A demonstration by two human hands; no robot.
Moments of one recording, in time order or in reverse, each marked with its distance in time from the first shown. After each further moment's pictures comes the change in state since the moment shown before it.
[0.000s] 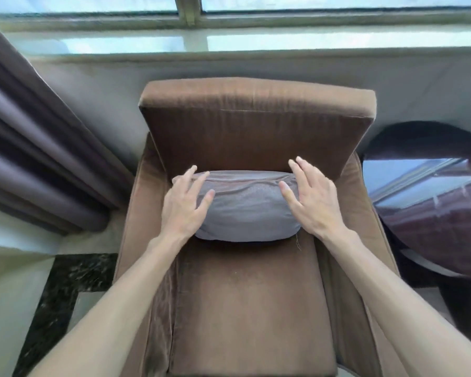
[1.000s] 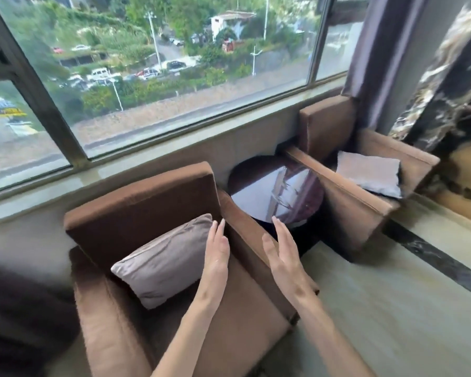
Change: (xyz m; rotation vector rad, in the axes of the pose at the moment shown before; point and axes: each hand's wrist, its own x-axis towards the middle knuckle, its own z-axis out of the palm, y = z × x) left_hand -0.200 0.276 -0.138 -0.865 -0.535 0.167; right_hand -0.335 -0.117 -0.228 0.692 0.456 0.566
